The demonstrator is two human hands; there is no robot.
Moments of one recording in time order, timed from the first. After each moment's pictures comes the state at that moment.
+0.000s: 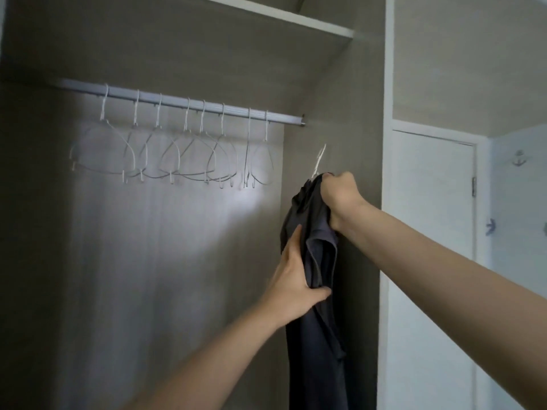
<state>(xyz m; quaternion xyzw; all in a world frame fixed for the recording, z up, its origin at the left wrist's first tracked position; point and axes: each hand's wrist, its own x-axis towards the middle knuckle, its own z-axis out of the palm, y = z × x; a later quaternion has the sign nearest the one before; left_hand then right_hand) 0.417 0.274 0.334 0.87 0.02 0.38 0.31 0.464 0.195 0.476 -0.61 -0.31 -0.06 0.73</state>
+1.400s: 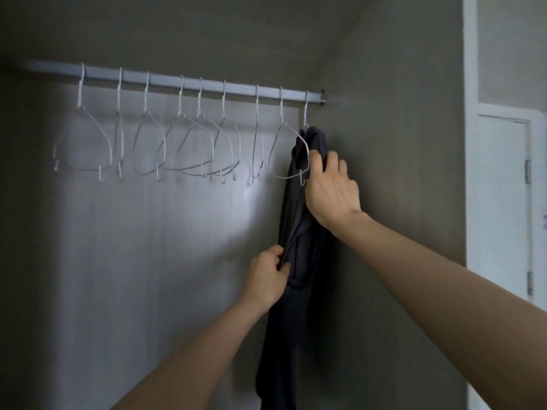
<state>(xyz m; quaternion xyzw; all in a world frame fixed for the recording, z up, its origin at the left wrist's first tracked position) 0.510 0.427 0.336 0.83 0.12 0.47 0.29 0.587 0.319 0.471 -0.75 -0.35 -0.52 0.21</state>
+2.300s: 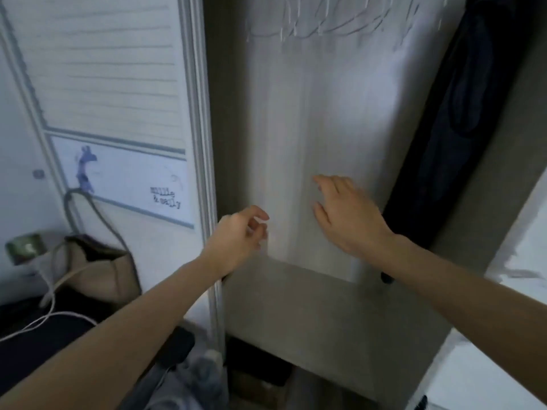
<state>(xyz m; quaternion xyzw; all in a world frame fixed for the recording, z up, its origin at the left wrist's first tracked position) 0.161 0.268 0.171 0.80 0.39 0.39 0.22 0.371 0.198 0.229 -0.62 -0.72 -0.23 0.23</state>
